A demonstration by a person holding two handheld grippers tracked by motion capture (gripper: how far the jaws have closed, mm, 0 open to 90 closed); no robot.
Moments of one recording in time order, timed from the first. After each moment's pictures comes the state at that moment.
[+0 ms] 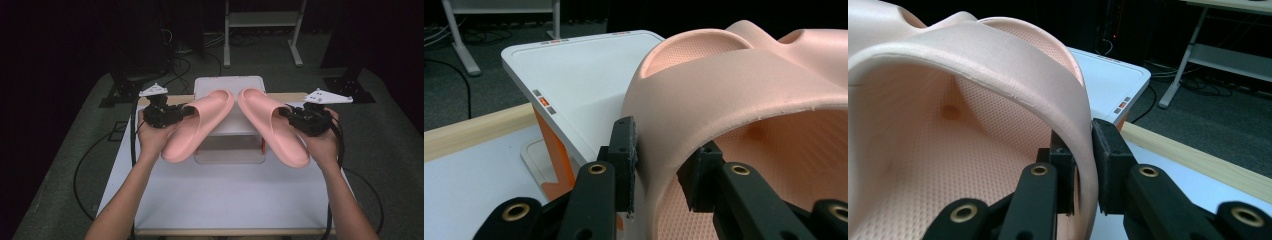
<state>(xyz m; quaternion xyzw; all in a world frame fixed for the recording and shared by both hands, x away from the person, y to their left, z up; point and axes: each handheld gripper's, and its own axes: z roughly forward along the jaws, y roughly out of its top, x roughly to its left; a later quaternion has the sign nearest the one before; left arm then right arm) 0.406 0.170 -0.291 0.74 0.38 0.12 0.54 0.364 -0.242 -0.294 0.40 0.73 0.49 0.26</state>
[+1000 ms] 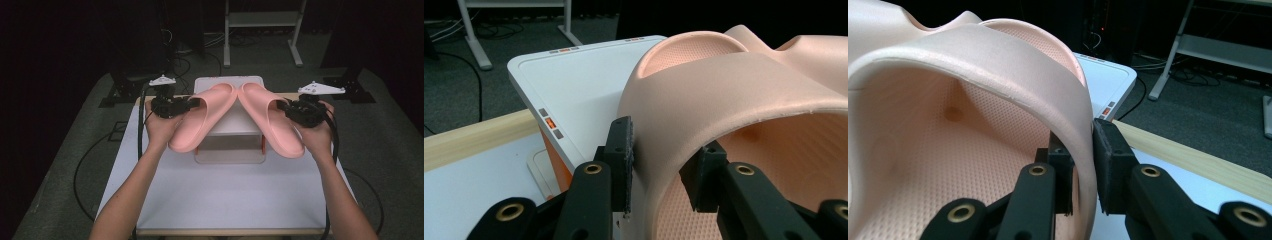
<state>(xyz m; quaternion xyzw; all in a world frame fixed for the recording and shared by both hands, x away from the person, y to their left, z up) 0.431 0.153 -0.285 0.74 0.40 0.13 0.52 0.389 -0.238 -0.293 0.43 0.72 0.48 0.27</state>
